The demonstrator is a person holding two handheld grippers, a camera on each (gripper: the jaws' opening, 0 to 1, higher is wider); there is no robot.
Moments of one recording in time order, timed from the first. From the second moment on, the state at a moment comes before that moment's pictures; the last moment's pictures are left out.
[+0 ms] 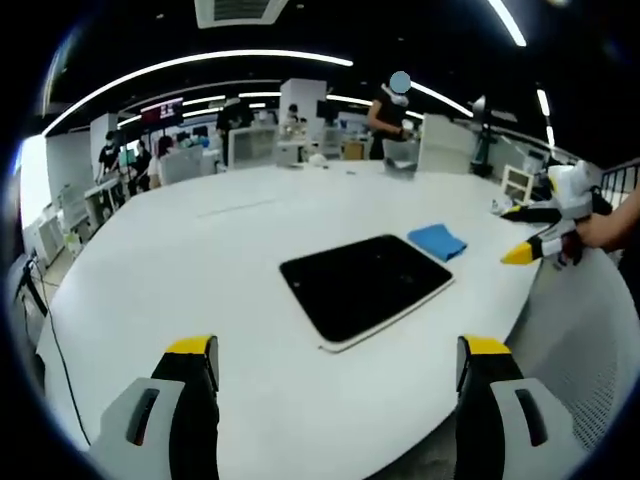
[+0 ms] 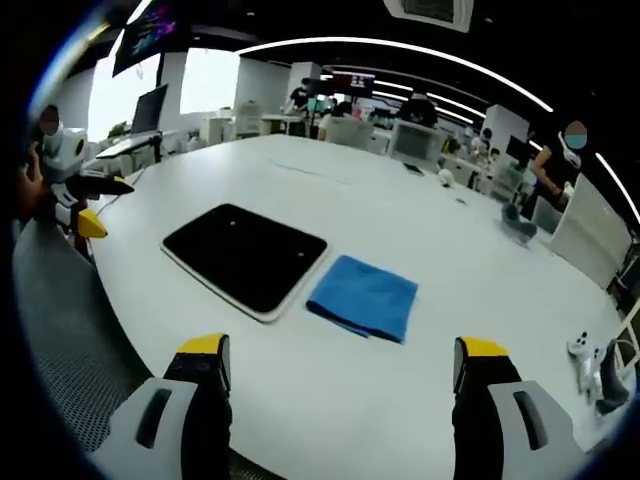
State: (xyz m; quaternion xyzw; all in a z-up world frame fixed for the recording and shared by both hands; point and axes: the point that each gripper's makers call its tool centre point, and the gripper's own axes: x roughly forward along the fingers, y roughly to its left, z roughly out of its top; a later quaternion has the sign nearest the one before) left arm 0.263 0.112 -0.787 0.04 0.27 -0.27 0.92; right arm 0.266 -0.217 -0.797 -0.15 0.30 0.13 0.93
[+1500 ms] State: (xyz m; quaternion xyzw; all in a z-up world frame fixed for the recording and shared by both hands) left arm 0.261 0.121 -0.801 0.07 0.30 -0.27 0.91; right arm 0.260 -0.195 -0.809 -0.13 0.32 0.18 0.92
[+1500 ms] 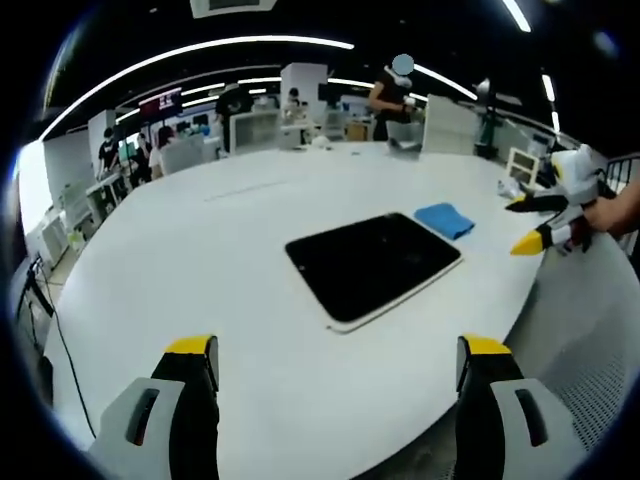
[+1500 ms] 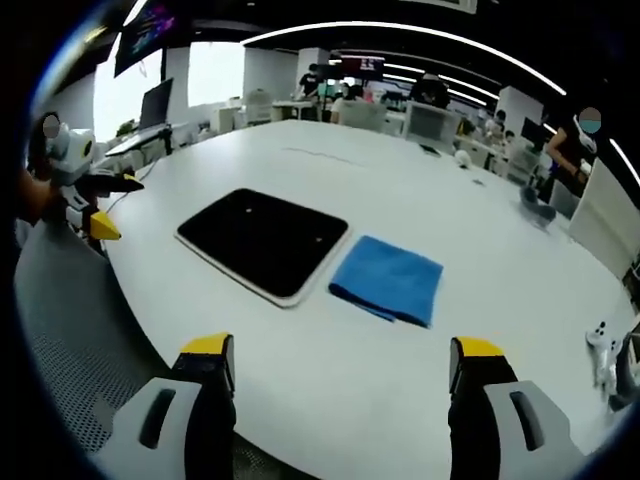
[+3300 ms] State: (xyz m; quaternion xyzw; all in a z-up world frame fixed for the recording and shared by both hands) left arm 0.264 0.126 -0.794 0.02 0.28 -0.26 0.92; right arm 0.360 -0.214 -0.715 -0.05 0.28 0.19 0.94
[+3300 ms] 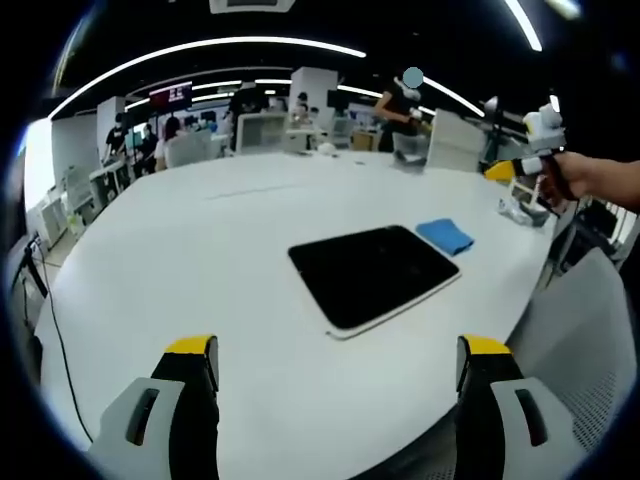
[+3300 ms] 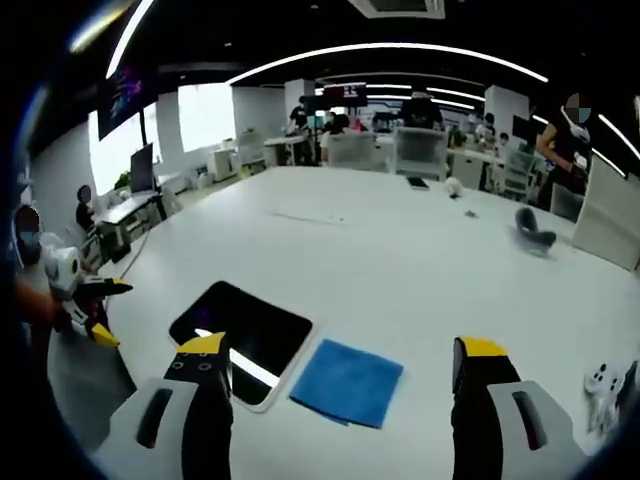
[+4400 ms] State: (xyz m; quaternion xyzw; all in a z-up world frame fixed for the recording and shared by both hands) left arm 0.262 0.126 -0.801 0.03 0.30 -0.26 0.92; right arm 0.381 -0.210 -0.838 -0.03 0.35 0.17 0.92
